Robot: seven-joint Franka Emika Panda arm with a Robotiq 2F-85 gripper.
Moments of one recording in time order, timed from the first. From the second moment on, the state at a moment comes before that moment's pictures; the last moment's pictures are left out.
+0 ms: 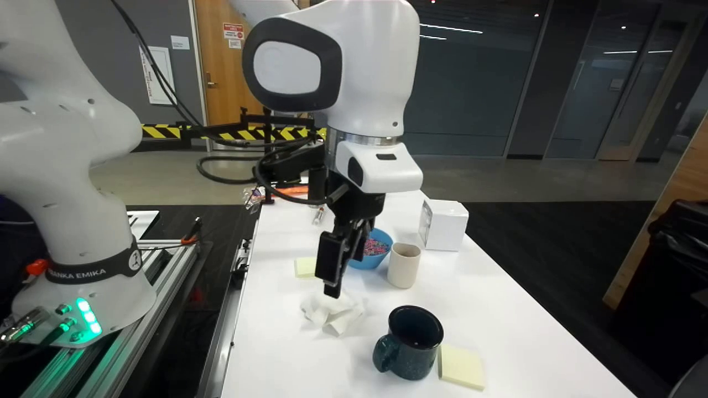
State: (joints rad) arm -0.20 -0.16 -0.18 -2.46 -0.03 2.29 0.20
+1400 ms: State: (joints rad) arm -0.19 0.18 -0.21 -2.44 -0.20 2.68 0.34
